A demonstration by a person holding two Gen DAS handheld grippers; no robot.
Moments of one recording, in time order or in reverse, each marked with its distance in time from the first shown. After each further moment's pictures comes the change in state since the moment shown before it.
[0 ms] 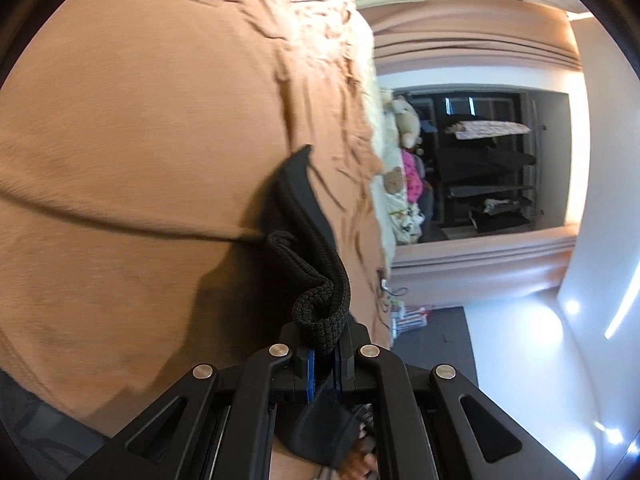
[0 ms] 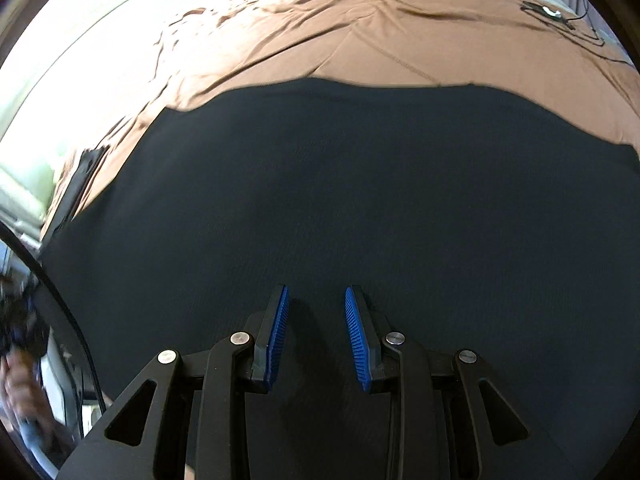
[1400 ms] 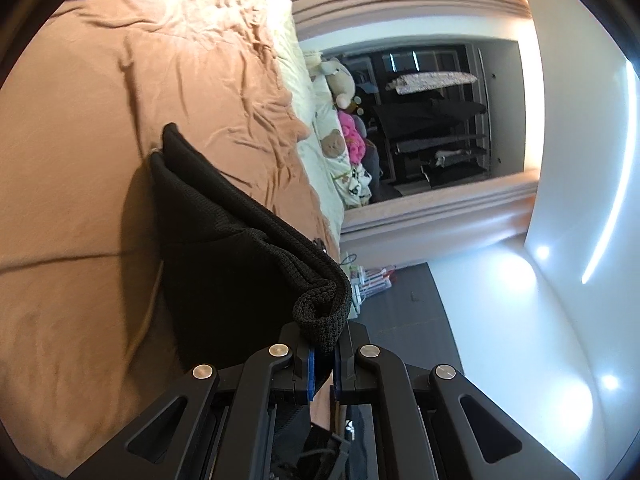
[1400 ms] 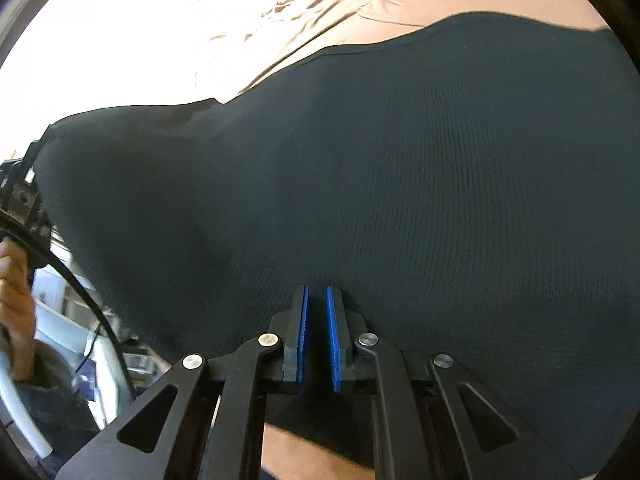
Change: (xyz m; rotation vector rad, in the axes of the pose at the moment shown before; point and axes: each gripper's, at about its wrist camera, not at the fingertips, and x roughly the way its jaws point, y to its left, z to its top) left arm 0.065 -0.113 -0.003 0.157 0.119 -0.136; right arm 0.004 -0.017 -0.089 0.140 -0.064 0.244
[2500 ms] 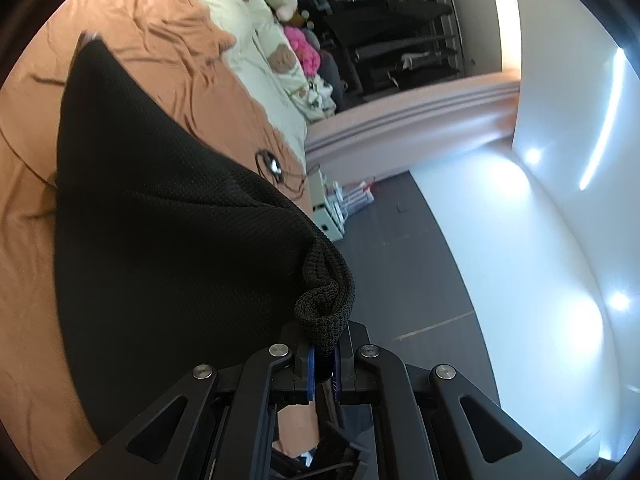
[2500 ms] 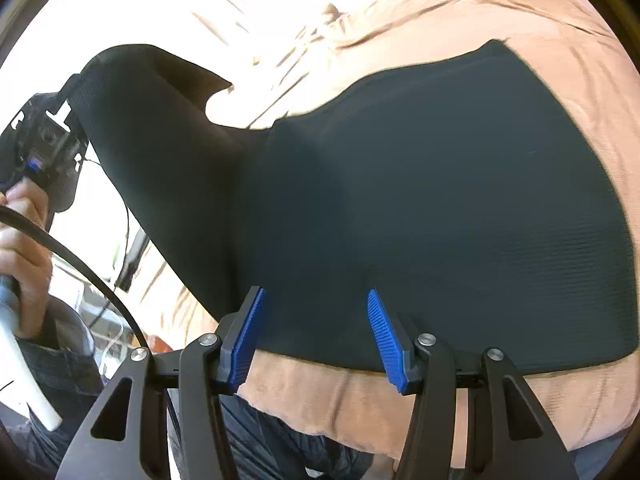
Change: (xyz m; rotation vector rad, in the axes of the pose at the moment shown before) left arm 0.150 -0.088 -0.084 0.167 0.298 -0.047; right arm -0.068 -0.015 -0.063 0.087 -0.177 -0.029
